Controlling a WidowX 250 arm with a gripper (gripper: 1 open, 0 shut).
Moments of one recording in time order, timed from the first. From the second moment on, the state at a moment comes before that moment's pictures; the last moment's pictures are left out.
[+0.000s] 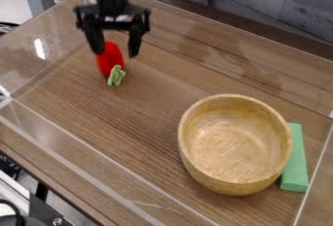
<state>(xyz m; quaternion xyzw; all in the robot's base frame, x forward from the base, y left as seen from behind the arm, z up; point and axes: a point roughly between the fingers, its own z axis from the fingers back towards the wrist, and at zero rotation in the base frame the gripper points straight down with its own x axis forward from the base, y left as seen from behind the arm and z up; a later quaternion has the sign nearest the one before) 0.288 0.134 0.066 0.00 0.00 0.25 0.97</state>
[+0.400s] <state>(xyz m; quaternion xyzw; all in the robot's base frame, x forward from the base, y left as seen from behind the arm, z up) 0.291 0.142 0.058 0.01 -0.03 0.27 0.96</state>
